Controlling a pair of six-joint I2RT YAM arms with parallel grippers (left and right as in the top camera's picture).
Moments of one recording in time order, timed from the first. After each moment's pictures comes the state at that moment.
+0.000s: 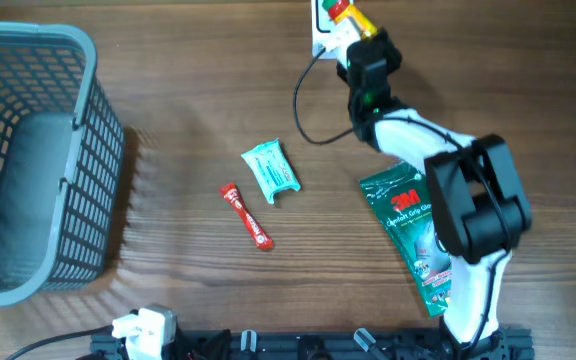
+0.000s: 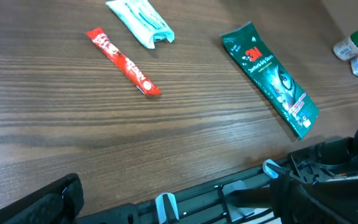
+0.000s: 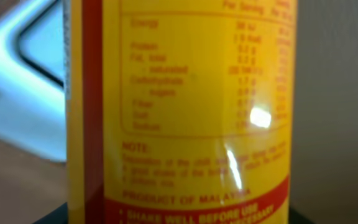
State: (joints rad) left arm 0.03 0.01 0.87 -1.60 0.50 -0.10; right arm 0.35 2.14 1.33 0.43 0.51 -0.69
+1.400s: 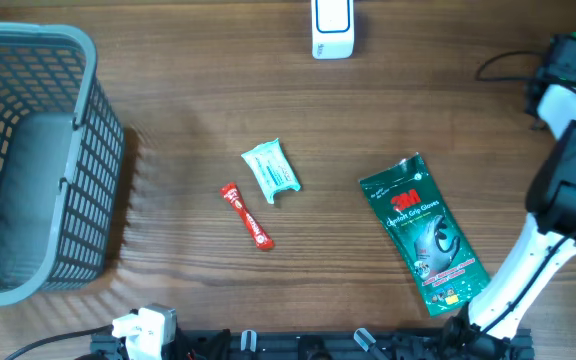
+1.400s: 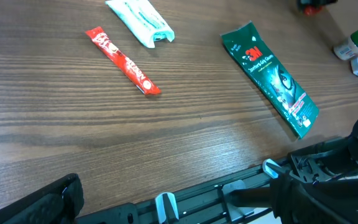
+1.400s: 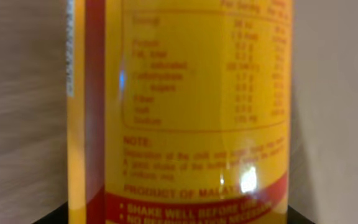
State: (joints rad) left arm 0.03 0.01 0.87 -1.60 0.50 -0.10; right arm -0.40 2.29 1.62 -0.27 0.59 -0.34
